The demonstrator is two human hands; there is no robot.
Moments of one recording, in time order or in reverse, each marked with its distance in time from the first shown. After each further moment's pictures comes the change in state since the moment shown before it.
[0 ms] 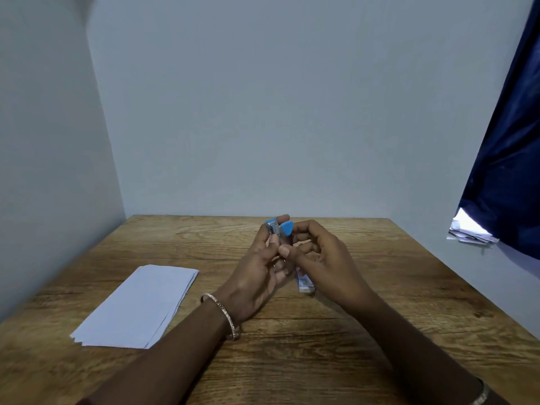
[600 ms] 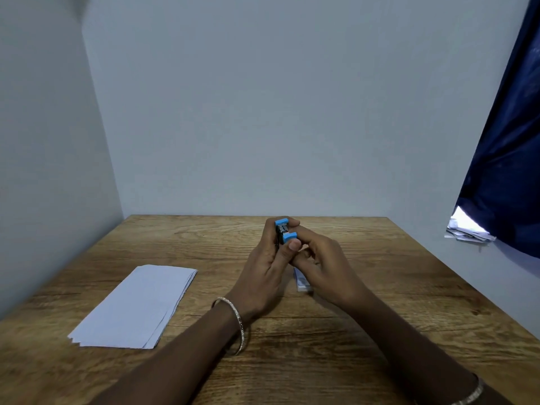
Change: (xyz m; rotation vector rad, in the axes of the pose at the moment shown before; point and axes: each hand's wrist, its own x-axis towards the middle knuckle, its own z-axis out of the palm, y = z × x) left_hand -0.013 0.000 0.012 0.821 -0.006 0.454; right_hand 0.001 0.004 0.000 -0.135 -0.075 -0.175
